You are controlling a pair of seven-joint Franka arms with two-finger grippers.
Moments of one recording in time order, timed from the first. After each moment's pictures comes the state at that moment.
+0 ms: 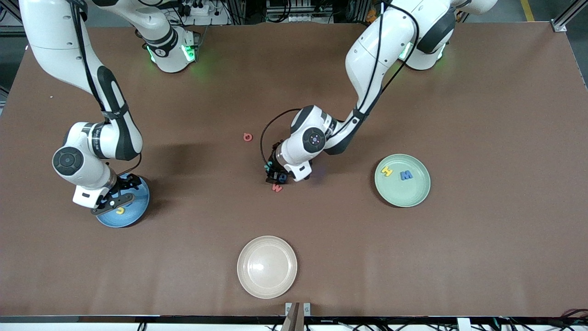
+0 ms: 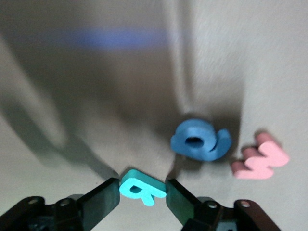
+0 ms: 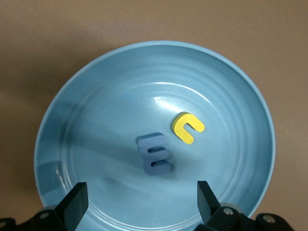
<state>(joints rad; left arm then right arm) -0.67 0.98 -0.21 -1.36 -0.44 2.53 -1.86 0.19 0.54 -0.30 -2.00 -0.04 2.53 -0.53</state>
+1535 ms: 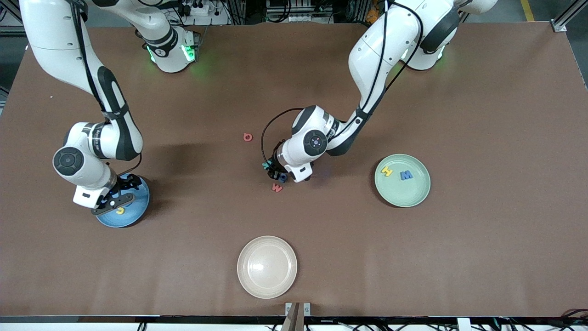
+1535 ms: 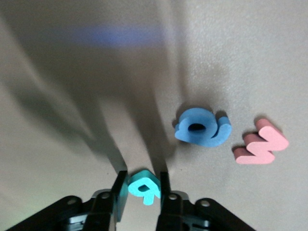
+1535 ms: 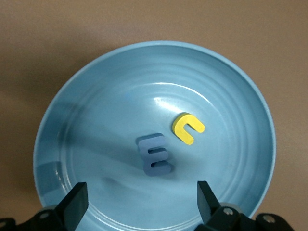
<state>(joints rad) -0.67 0.97 -0.21 -1.35 -0.44 2.49 -1.83 0.19 0.54 -0.30 -2.00 -0.04 2.53 -0.53</state>
